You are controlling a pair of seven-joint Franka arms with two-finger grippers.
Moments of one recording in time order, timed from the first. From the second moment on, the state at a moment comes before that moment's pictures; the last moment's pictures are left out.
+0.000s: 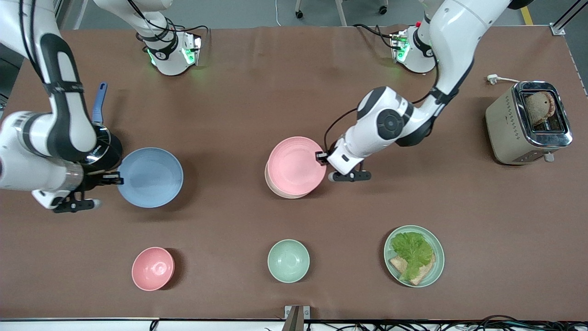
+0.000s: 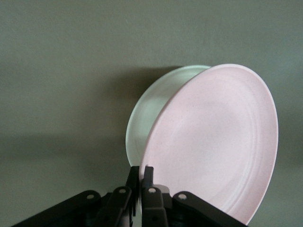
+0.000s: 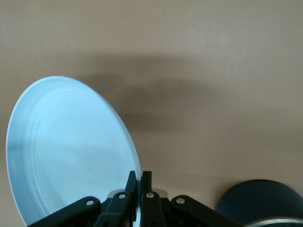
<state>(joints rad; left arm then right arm) -0.09 0.55 -0.60 -1.89 -0.09 2.48 -0.62 -0.01 0.37 -0.10 -1.71 0.15 1.89 -0.27</state>
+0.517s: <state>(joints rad) -0.11 0.66 -0.57 -1.91 -0.06 2.64 -0.62 0.09 0.31 0.06 -1.66 0.20 1.89 0.12</state>
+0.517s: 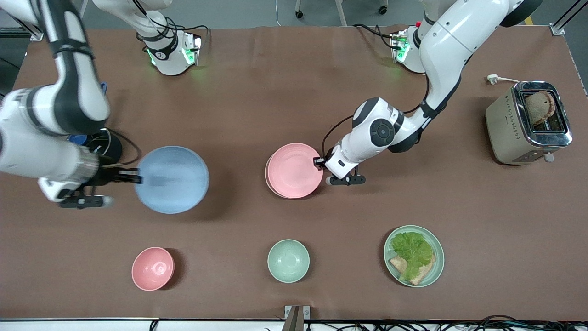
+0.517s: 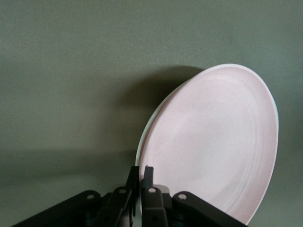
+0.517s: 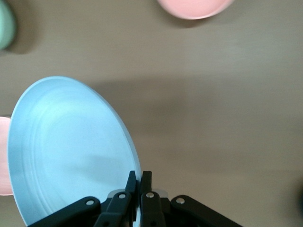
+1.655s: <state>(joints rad) 0.13 0.32 -0.55 -1.61 0.05 1.96 -0.61 0.21 0.42 0.35 -1.87 0.20 2.30 0.41</state>
